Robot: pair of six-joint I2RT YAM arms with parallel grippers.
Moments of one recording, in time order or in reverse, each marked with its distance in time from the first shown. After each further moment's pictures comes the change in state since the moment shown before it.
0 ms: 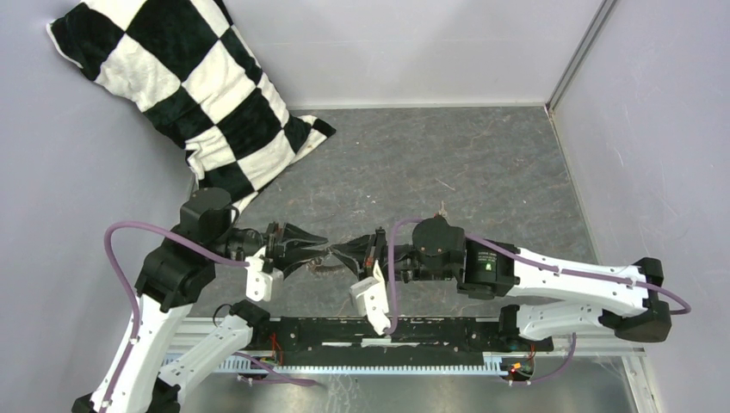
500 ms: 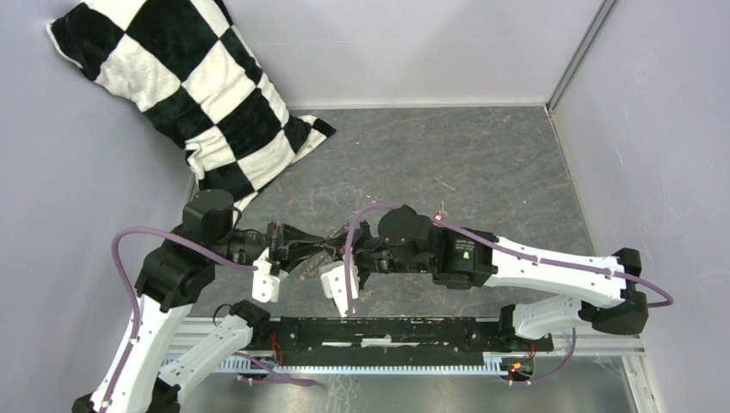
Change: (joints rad) left arm 0.000 0.000 0.000 -0.064 -0.074 0.075; right arm 0.000 0.154 0.201 -0.203 0.078 0.106
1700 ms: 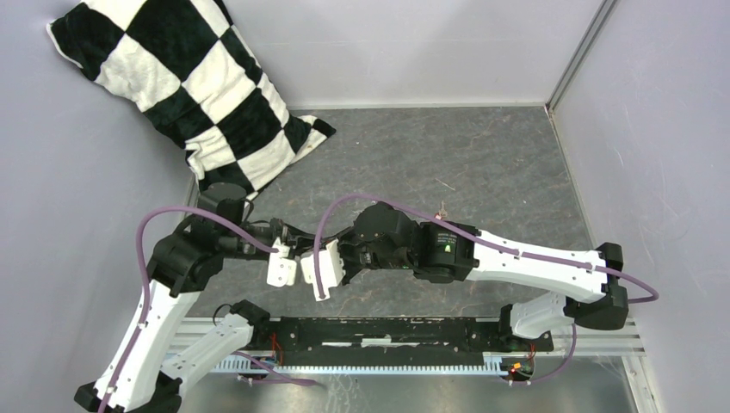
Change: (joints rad) left arm 0.000 0.065 -0.003 -0.080 -0.137 0.015; right arm -0.005 0.126 0.140 -0.162 0.077 0.132
